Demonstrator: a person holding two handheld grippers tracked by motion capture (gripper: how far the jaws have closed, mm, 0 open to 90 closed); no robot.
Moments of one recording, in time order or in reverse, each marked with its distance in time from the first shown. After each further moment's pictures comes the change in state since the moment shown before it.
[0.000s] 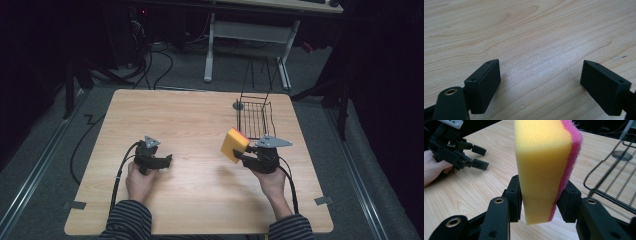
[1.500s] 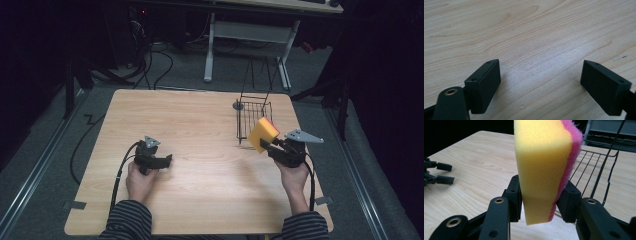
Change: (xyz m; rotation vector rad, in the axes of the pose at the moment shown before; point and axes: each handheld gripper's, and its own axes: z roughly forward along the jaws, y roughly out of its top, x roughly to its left) left arm 0.000 0.000 0.000 -0.002 0.002 0.000; right arm -0.053 -0.001 -0.041 -0.060 -0.169 0.114
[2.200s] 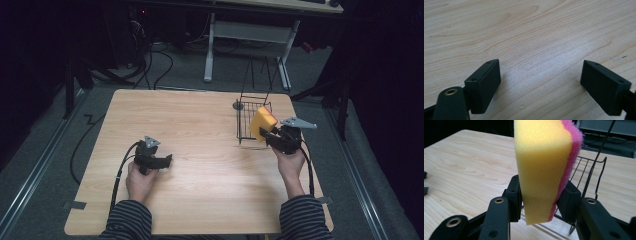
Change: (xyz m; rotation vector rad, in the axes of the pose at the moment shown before) left arm 0.000 0.000 0.000 0.002 -0.001 0.001; right arm -0.017 0.021 0.031 0.030 -0.075 0.003
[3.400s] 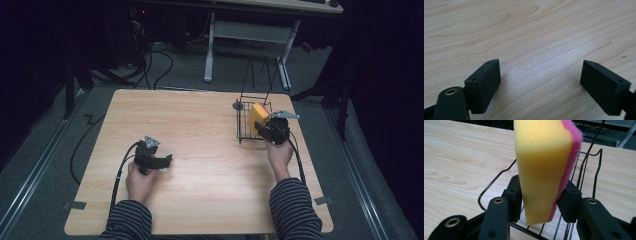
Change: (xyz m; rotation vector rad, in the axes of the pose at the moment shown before) left arm 0.000 0.000 0.000 0.000 -0.001 0.000; right arm -0.013 0.001 0.062 0.070 -0.121 0.014
